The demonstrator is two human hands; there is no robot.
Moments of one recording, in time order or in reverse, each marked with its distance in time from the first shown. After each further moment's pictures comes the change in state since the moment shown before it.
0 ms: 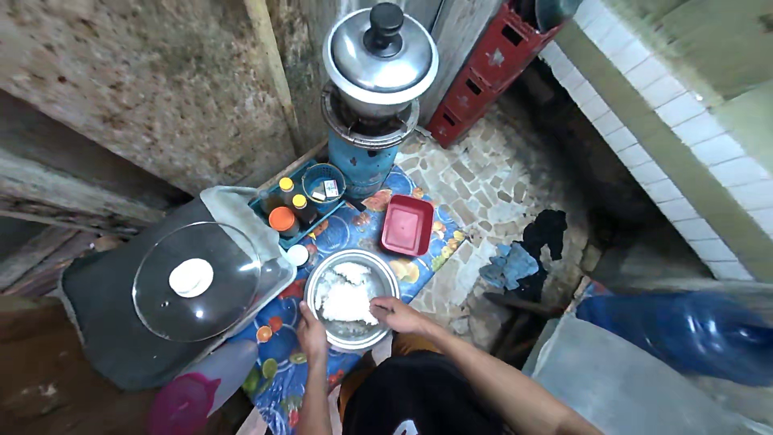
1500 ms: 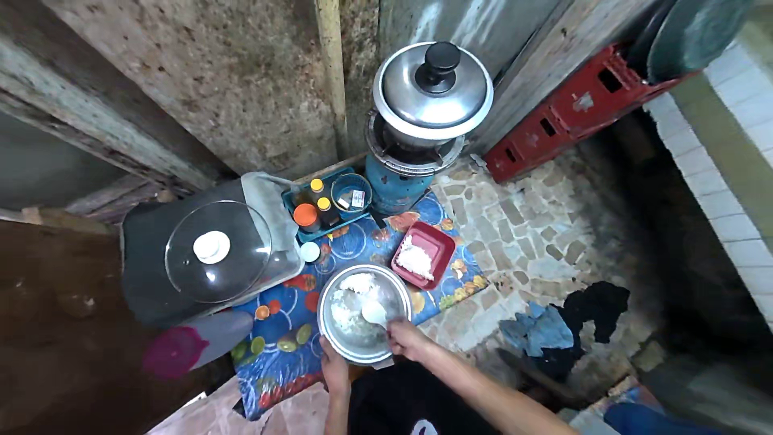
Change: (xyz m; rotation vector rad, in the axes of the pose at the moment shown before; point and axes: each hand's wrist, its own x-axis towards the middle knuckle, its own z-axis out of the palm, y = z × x) left_hand -0.095 -0.042 0.071 -0.431 0.173 -0.273; right_hand -0.001 0.007 -0.033 0.495 0.115 0.641
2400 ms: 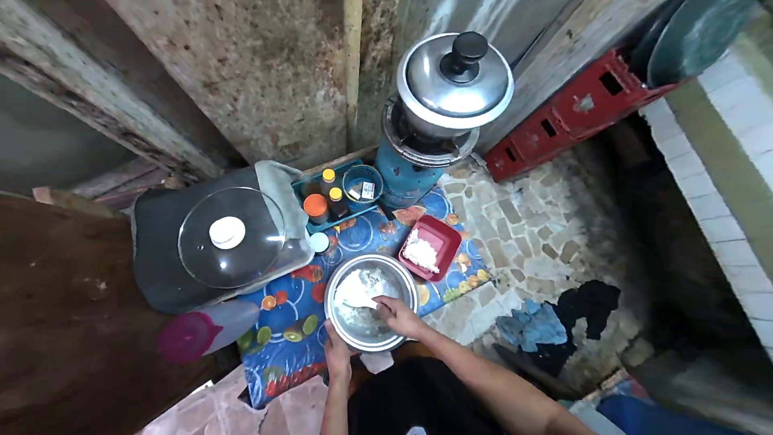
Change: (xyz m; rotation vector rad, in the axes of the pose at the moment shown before) left_hand 0.018 0.009 -0.013 -0.017 -0.132 -0.020; right_hand 0.035 -0.003 0.000 -0.719 -0.133 -0.712
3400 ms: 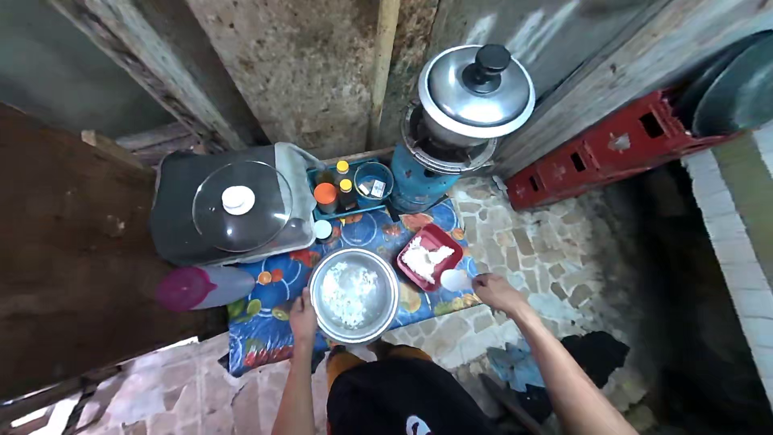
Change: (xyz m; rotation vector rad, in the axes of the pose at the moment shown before) left_hand 0.030 0.037 -0.014 0.357 0.196 0.244; right_hand -0.076 0.013 -0.228 -0.461 0.153 0.523
